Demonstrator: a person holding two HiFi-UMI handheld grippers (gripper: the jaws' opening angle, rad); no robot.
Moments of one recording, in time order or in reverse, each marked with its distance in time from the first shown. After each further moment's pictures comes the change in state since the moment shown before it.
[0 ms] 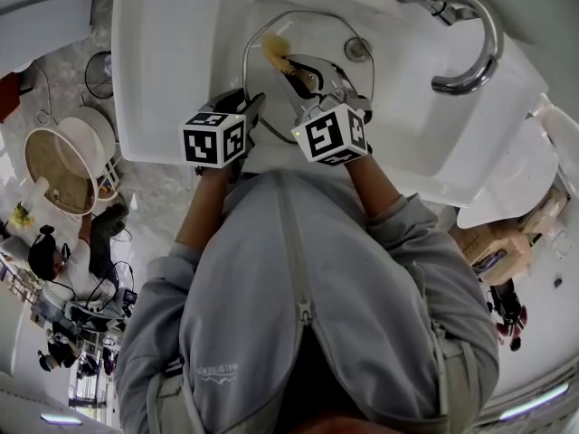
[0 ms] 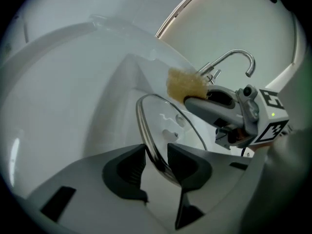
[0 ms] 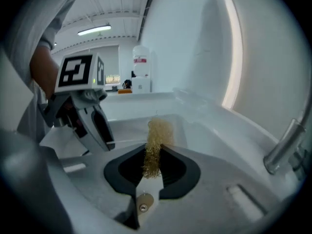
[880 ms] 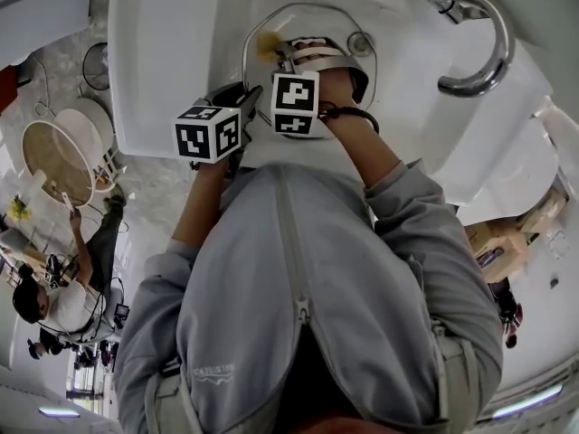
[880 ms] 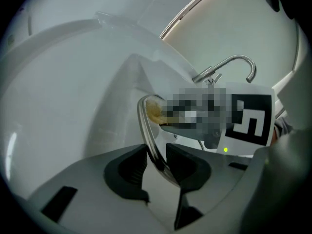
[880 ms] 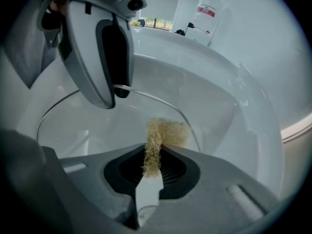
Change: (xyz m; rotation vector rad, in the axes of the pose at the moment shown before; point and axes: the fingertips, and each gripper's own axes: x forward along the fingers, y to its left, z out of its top) left arm -0.003 0.004 0.001 -0.040 -0.011 -0.014; right arm 0.058 0.026 -0.071 -0.638 0.569 0.265
